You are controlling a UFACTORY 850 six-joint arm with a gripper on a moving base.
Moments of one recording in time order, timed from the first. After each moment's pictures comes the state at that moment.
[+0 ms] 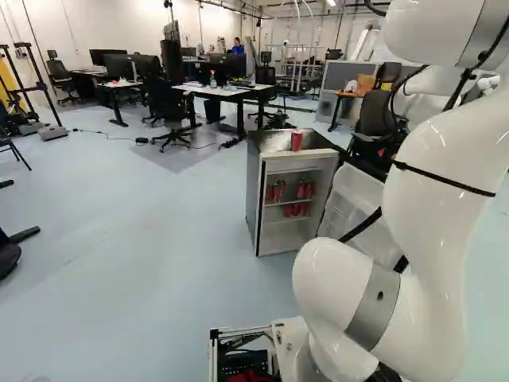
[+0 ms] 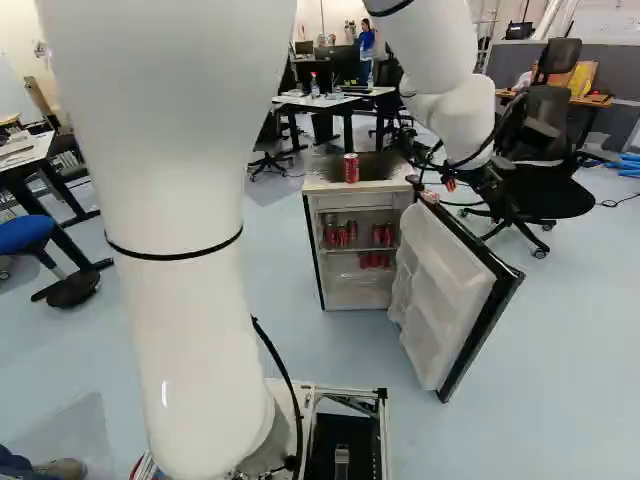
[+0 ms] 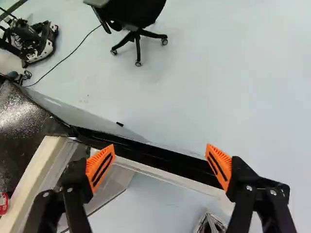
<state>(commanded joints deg) -48.1 -17.6 -65.7 15.4 -12.8 0.0</state>
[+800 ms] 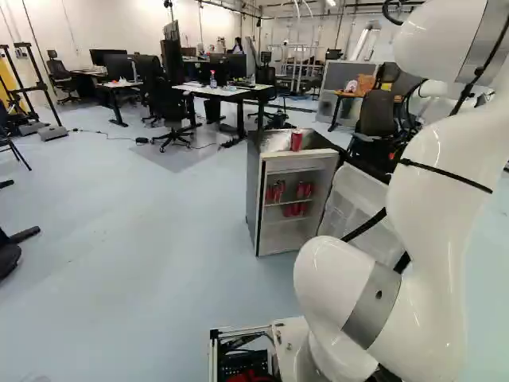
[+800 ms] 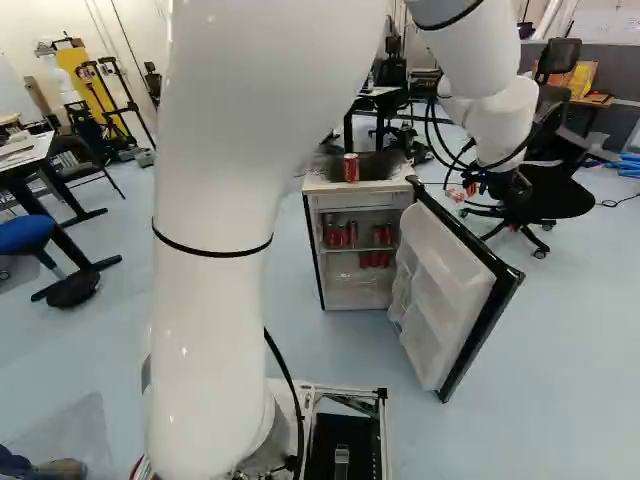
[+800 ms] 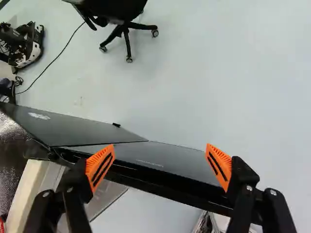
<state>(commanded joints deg) -51.8 -25.9 -76.1 16.2 -19.6 0.0</state>
